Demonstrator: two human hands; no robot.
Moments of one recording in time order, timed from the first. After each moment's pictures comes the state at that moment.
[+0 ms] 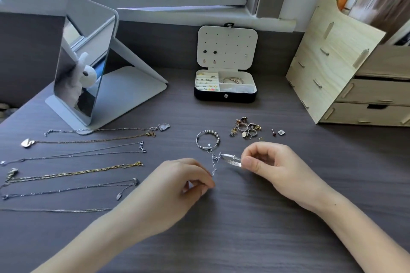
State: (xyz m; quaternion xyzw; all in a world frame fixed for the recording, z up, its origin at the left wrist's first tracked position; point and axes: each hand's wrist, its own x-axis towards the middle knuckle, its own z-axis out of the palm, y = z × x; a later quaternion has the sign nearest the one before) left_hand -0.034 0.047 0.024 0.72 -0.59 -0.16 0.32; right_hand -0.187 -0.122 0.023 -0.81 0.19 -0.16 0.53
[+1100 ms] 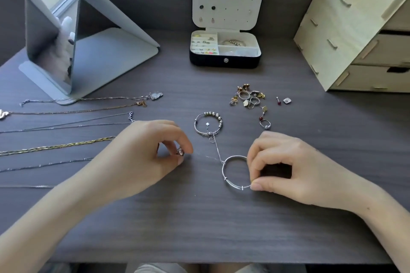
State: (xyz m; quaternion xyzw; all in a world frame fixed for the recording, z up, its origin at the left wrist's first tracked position) left_hand -0.009 0.054 0.028 0.75 -0.57 -0.18 0.29; right_hand -0.215 -0.120 0.019 -0.94 0.03 -0.06 0.34
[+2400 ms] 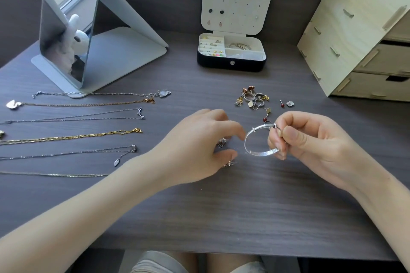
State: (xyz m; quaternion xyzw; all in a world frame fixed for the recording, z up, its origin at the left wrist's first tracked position) left_hand -0.042 0.013 0.024 0.70 -0.66 -0.11 0.24; right_hand -0.215 -0.128 0.032 -0.67 0.10 -0.14 0.72
